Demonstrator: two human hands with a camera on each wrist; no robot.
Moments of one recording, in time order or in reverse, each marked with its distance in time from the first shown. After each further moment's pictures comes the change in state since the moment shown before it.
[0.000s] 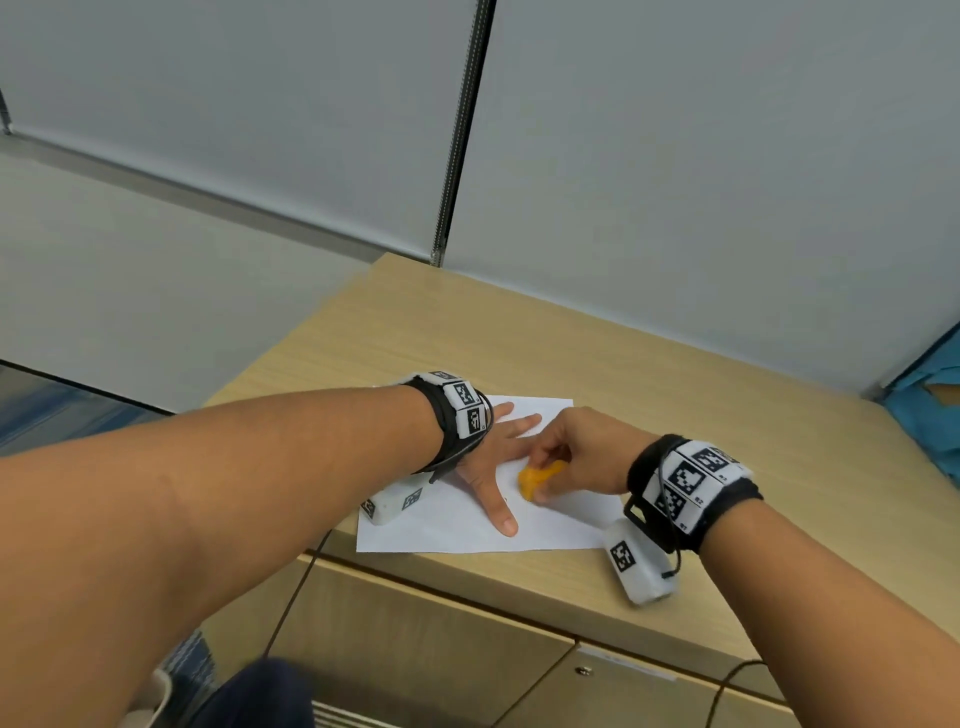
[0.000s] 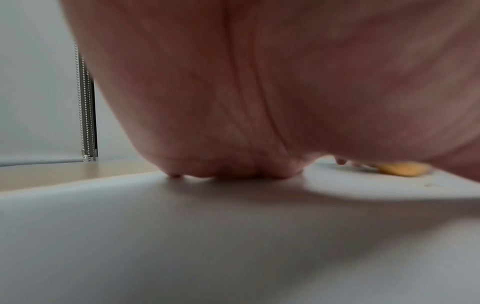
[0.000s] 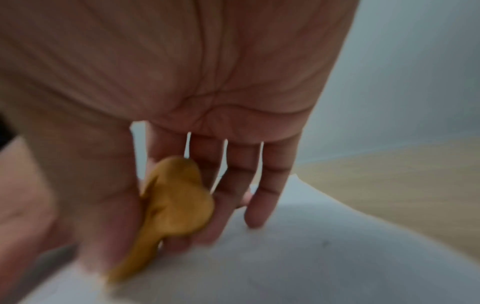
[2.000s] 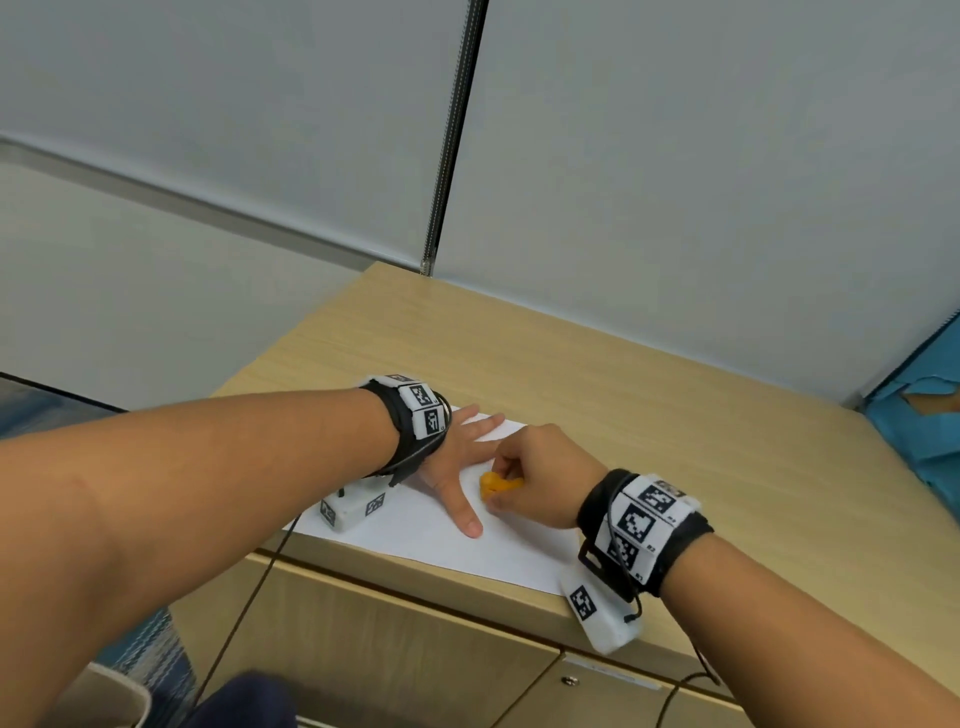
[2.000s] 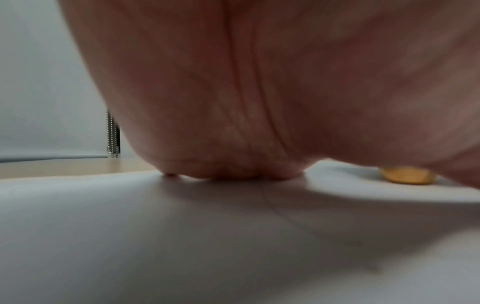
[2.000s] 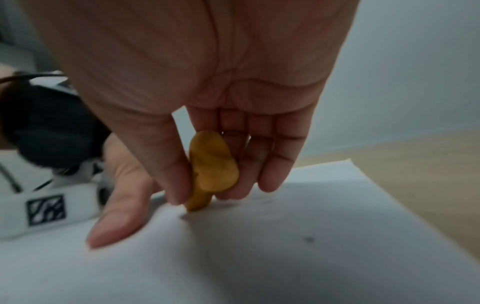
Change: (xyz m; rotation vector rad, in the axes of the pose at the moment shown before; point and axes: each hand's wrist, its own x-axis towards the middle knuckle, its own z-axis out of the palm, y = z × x) left_hand -0.013 -0.019 0.008 -0.023 -0.034 -0.029; right_hand -0.003 -0.029 0.030 -0.010 0.194 -0.008
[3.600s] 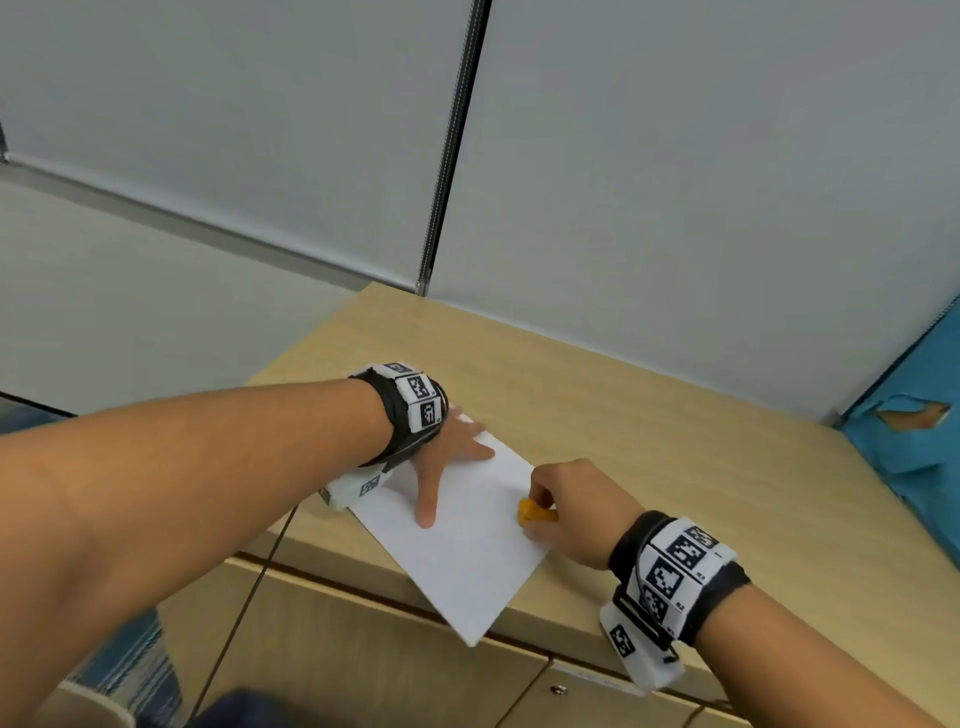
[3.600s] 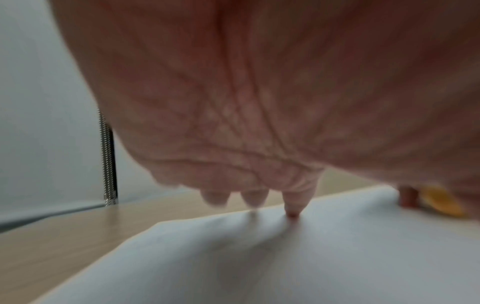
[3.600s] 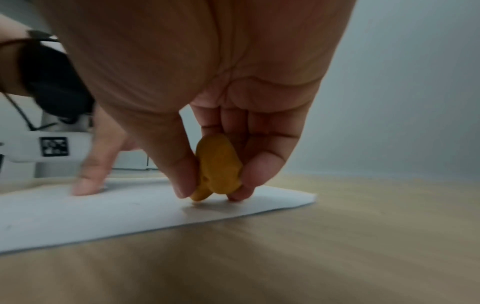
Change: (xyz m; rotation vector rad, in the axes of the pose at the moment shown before) left_hand -0.024 0.003 -0.032 0.208 -0.066 -0.048; right_hand -0.038 0.024 -0.007 -0.152 0.043 0.073
